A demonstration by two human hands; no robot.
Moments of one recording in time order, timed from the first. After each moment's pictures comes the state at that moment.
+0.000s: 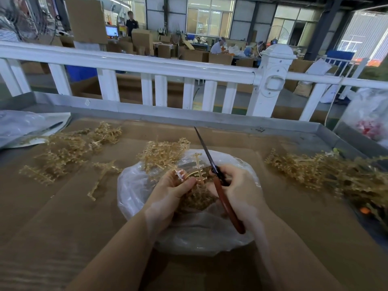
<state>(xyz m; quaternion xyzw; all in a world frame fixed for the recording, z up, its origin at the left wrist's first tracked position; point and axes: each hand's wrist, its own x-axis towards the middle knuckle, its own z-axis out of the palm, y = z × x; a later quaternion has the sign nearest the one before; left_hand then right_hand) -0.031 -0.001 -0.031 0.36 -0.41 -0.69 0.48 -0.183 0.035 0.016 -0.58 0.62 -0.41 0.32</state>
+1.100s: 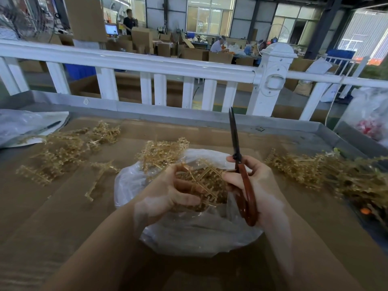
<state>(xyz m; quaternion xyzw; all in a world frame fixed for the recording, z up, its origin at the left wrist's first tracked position) -0.012 -0.005 -0.007 0.32 -0.53 -0.71 0.34 -0.205 0.033 0.025 -0.43 0.55 -0.56 0.45</state>
